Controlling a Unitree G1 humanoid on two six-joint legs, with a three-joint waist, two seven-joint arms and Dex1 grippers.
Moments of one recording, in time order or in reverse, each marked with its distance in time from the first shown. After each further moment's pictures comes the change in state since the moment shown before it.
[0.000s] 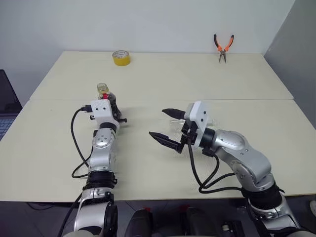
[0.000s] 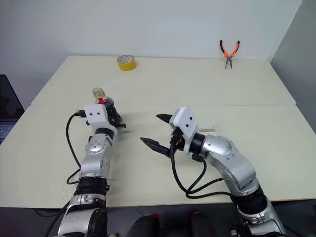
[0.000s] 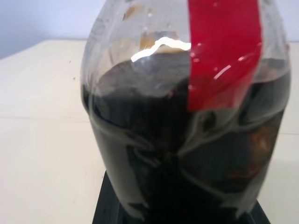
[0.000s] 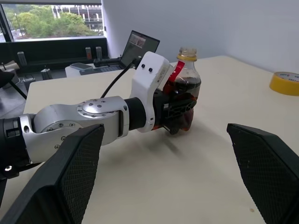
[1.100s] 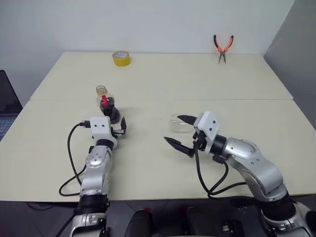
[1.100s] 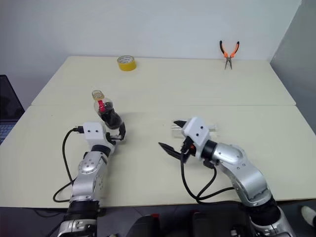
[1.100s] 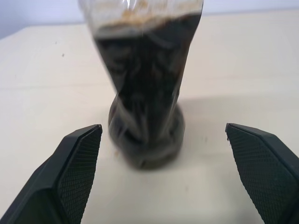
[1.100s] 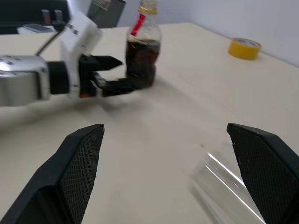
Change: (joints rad) left arm 0.372 0.055 -0.091 -0.443 -0.013 0.163 -0.146; right arm 0.202 -0.148 -0.079 -0.085 -0.120 -0.043 -0.056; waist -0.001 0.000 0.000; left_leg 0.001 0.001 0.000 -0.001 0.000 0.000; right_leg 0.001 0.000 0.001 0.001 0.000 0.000
